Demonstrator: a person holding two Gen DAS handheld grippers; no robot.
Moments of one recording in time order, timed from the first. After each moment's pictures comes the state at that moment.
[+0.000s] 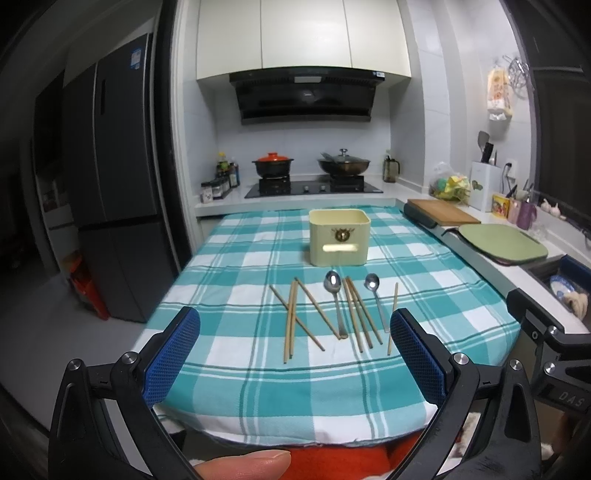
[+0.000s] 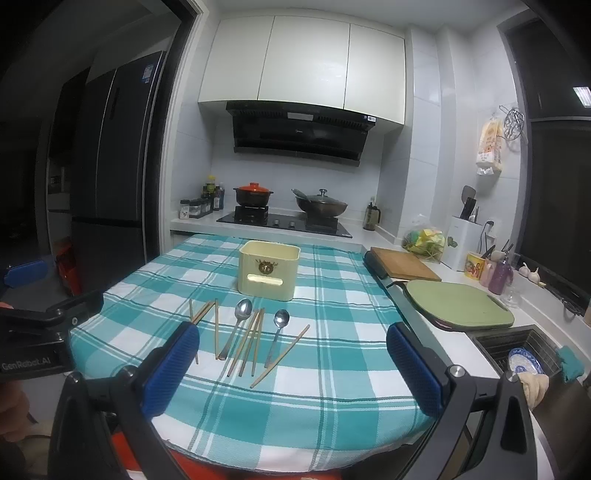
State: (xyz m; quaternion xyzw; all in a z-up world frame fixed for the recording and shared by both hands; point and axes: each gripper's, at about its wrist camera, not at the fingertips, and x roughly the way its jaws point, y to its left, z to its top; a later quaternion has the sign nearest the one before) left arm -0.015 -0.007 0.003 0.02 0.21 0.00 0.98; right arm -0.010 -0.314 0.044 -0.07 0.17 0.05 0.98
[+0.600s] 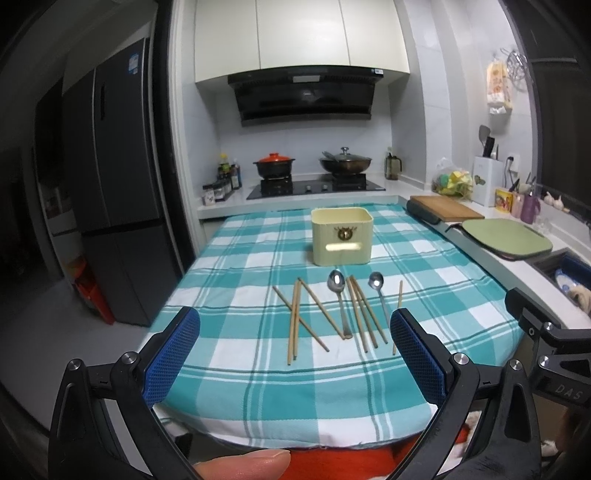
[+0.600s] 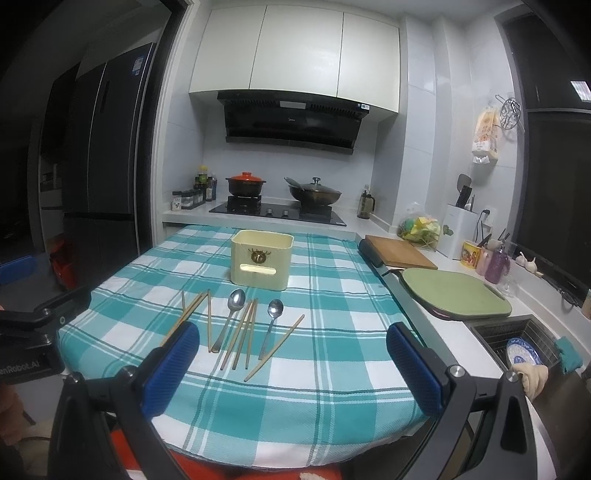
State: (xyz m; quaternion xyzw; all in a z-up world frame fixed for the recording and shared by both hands) left arm -0.011 -0.012 0.000 0.03 0.21 0.01 0.98; right arm 0.007 -0.315 0.033 -0.07 0.19 0.03 0.98
